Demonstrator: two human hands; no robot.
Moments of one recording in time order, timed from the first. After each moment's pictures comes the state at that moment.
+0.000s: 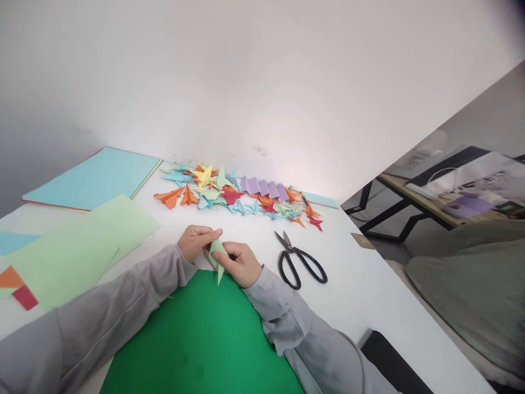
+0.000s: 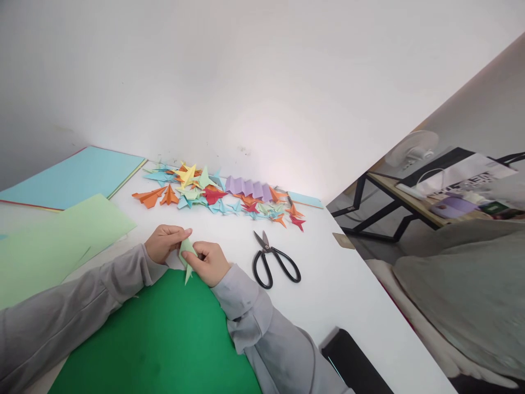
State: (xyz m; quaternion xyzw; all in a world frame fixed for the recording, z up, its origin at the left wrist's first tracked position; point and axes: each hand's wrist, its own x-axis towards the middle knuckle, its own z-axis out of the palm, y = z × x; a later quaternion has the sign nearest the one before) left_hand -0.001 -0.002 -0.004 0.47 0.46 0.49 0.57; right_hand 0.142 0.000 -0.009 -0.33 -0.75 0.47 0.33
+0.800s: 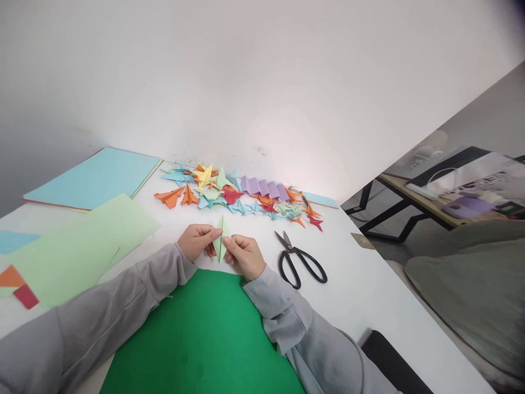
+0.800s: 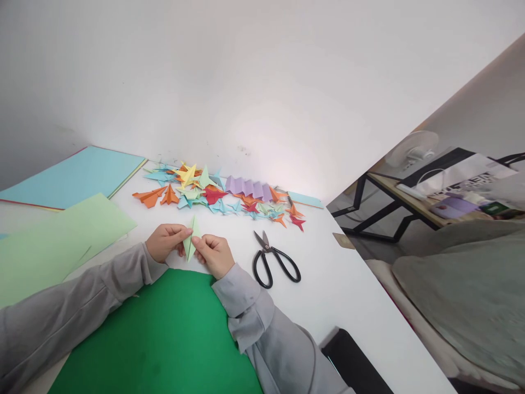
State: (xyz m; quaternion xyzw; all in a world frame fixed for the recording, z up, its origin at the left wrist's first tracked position) left_hand -0.004 0.002 -0.008 0.49 0.47 0.46 0.57; right_hand 0.141 0.008 -0.017 -0.38 -0.57 0.60 0.41
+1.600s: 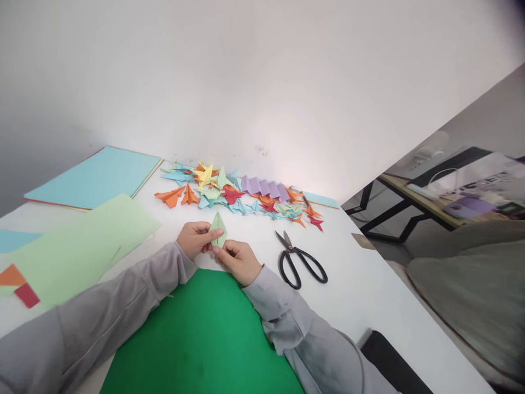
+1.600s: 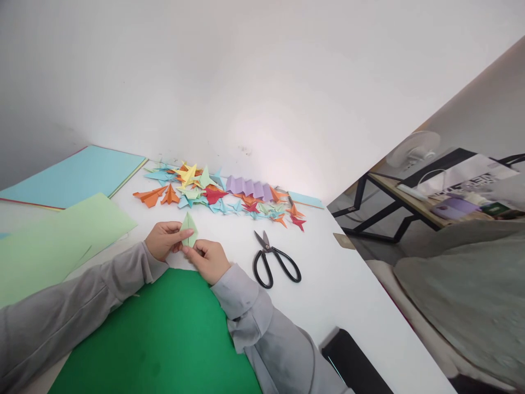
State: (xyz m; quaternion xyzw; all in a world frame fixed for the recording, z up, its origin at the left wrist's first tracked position) left_hand -0.003 0.003 -0.007 0.46 0.48 0.51 0.54; right_hand 0.138 0.001 -0.014 -0.39 -0.73 0.46 0.32
